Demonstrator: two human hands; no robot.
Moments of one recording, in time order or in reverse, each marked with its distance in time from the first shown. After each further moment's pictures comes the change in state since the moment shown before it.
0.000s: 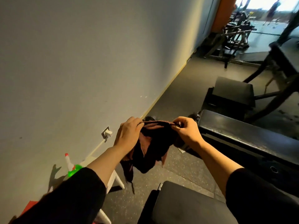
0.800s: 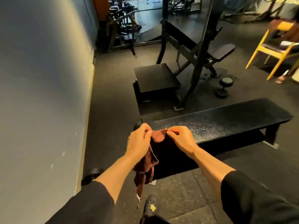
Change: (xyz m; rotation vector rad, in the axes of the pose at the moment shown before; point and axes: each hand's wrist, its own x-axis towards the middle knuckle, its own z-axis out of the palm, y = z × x) left_hand 0.415 0.157 0.348 -0.272 -0.629 0.358; right_hand 0.291 0.292 -0.152 0.050 0.477 0.573
